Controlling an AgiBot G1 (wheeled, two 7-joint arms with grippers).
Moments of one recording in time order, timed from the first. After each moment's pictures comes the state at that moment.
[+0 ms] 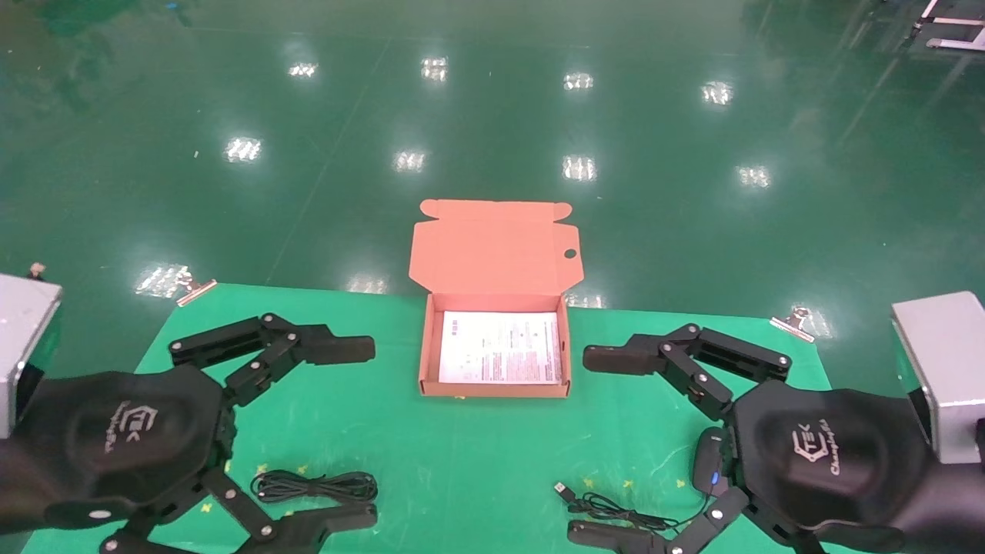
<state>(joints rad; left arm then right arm) -1.07 0.61 0.28 -1.28 0.73 1.50 -0.19 1.08 -0.61 -0.28 1.28 -0.73 -1.49 0.19</state>
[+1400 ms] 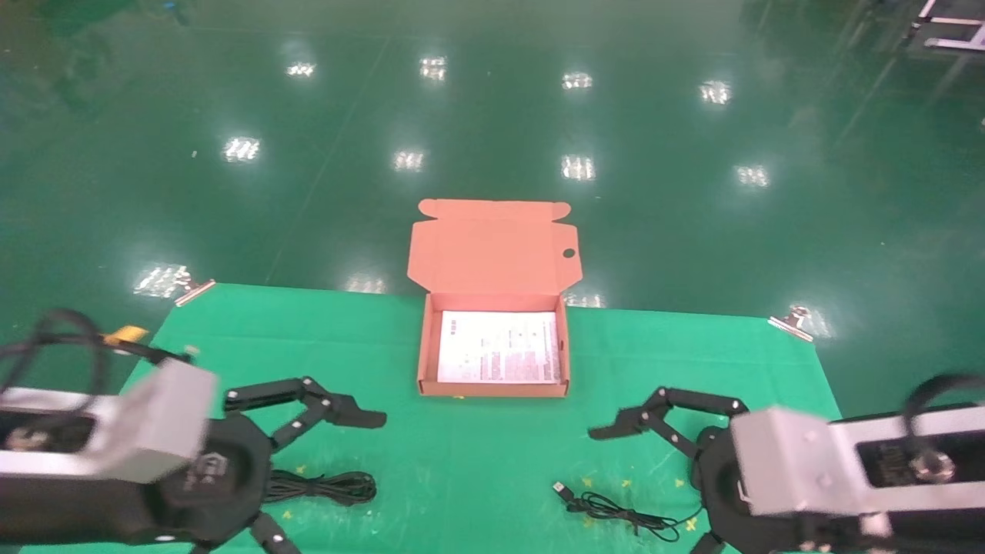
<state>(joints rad) -1.27 0.65 0.45 -1.33 1.08 1.53 -0.24 1.41 -0.64 -0.56 1.35 -1.21 -1.57 0.15</state>
